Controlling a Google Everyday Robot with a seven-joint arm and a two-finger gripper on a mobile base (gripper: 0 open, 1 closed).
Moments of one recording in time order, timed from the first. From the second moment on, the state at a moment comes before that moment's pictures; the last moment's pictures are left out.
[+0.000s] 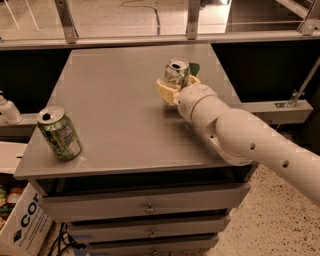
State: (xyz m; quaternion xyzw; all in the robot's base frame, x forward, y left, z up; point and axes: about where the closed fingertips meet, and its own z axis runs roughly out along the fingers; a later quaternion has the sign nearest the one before) arm 0.658 -0.049 0.889 -0.17 0.69 0.16 0.68
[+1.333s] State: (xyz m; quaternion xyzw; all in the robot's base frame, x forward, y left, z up) arm 0.714 -0.068 0.870 -0.20 0.68 0.08 0.70
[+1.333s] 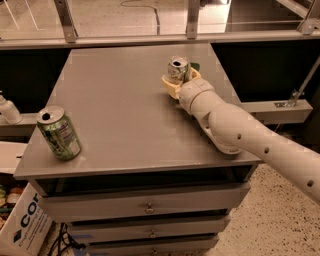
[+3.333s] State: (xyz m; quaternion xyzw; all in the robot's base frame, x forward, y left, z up) arm 0.737 -0.099 0.862 -0.21 0.69 0.04 0.69
